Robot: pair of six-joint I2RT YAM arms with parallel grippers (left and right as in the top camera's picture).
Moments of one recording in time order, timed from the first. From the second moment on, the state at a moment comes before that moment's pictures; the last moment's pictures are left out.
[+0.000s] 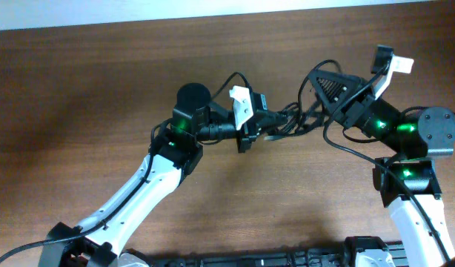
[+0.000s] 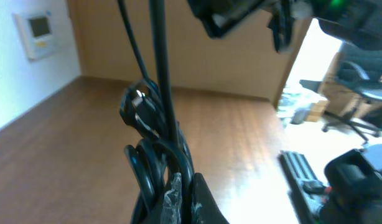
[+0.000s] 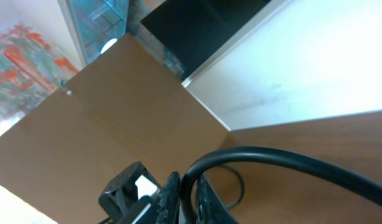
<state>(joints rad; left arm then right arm) -0.56 1.48 0.95 0.36 0.96 0.09 -0.06 0.98 0.77 0.46 -0.92 1.00</state>
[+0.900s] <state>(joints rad) -0.48 1.48 0.95 0.46 1.20 -0.01 -0.06 1.03 0.78 0.14 -0.68 0.55</state>
